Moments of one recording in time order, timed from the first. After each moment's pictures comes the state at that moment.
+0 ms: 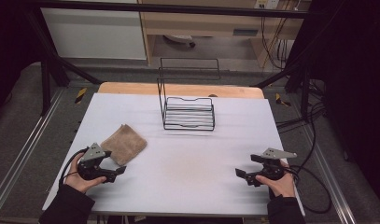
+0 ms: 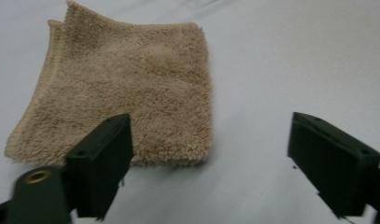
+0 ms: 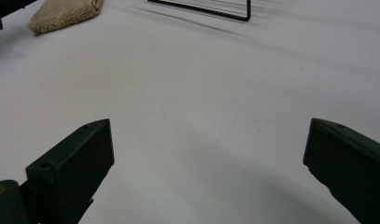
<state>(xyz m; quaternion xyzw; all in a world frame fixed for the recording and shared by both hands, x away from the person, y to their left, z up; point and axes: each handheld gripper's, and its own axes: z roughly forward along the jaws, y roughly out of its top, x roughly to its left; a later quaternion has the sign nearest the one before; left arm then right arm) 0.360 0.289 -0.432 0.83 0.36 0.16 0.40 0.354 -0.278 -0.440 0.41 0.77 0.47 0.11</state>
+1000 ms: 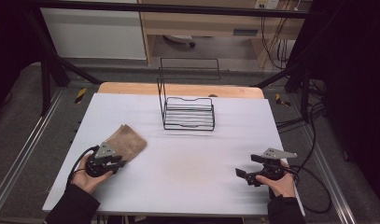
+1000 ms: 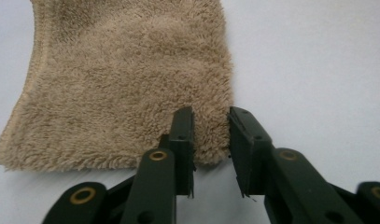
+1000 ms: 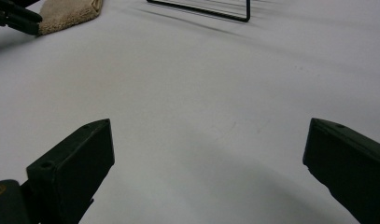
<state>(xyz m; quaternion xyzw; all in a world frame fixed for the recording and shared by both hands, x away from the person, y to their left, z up) 0.374 0.275 -0.442 0.86 0.36 0.18 0.33 0.353 -0.278 -0.440 0.41 0.77 0.47 0.11</state>
